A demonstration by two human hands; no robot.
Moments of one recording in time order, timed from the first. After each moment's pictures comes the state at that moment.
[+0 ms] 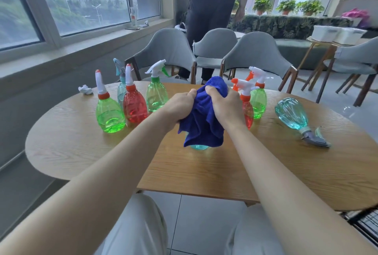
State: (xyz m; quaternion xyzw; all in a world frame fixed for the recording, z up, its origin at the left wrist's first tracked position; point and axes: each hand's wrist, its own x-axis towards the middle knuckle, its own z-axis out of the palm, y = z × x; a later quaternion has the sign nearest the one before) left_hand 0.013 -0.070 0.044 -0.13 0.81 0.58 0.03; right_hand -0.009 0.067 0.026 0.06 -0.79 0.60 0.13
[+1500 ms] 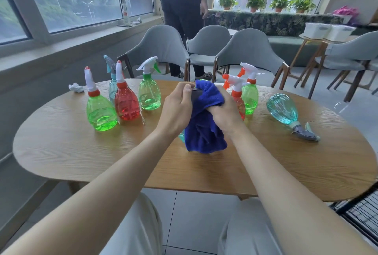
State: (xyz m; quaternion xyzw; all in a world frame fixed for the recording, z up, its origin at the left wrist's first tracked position) left_hand 0.018 -0.053 0.002 0.01 0.81 0.54 -0.24; right_hand -0.010 0.093 0.000 0.18 -0.73 0.65 0.07
